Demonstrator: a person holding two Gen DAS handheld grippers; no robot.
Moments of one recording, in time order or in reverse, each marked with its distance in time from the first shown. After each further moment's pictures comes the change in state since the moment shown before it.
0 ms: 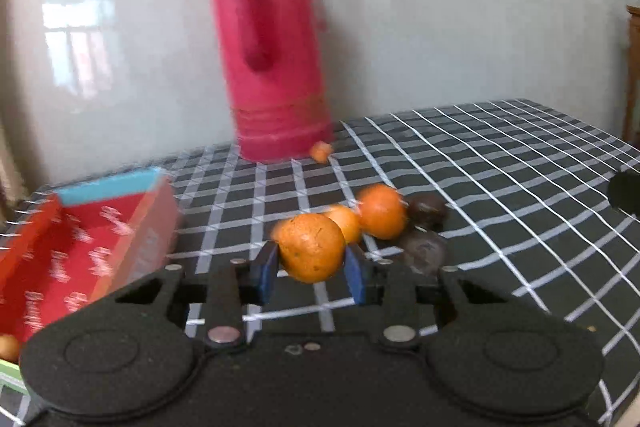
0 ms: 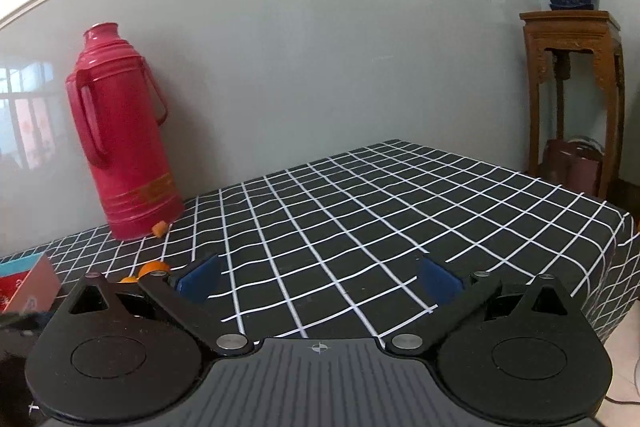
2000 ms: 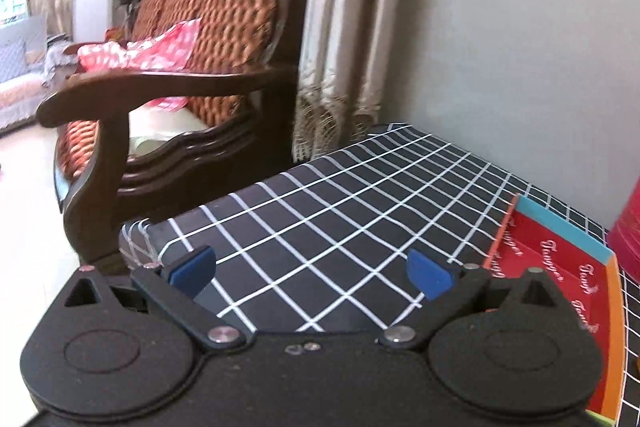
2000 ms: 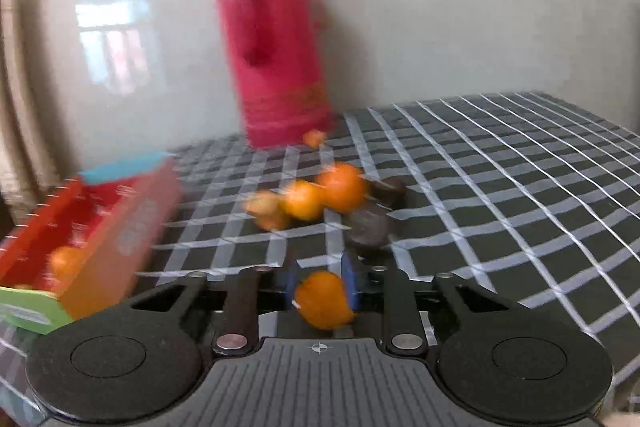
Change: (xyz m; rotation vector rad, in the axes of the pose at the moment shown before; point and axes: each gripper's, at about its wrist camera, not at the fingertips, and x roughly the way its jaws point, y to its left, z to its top) left arm -0.108 0.290 -0.042 -0.648 0.116 0.680; right arm 0.022 0.119 -0.047 -0.139 0.173 0.332
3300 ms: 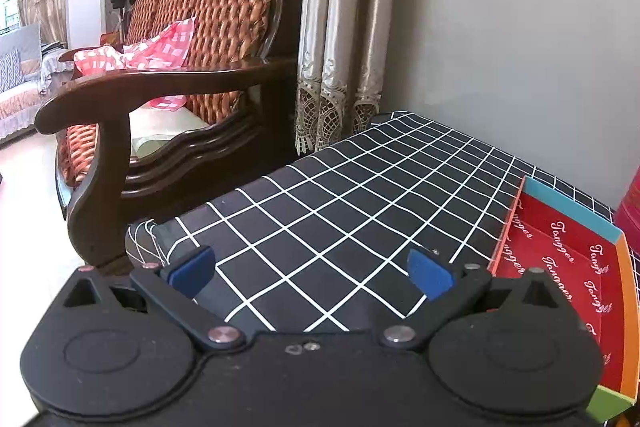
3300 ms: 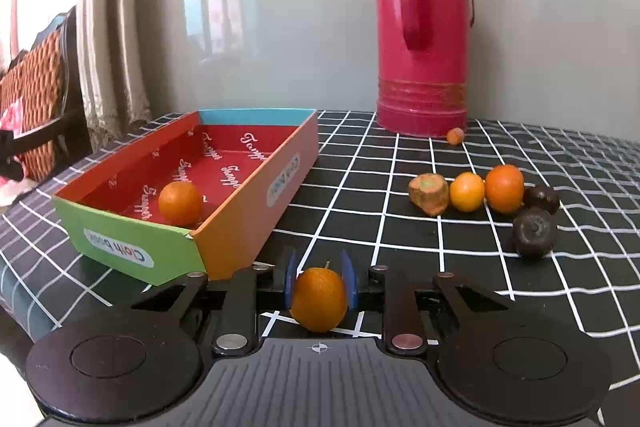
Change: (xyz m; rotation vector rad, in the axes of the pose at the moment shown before) left arm 0.002 0.002 -0.004 0.056 0.012 0.004; right arm 0.014 0.074 -0.028 -0.222 0.060 0.186
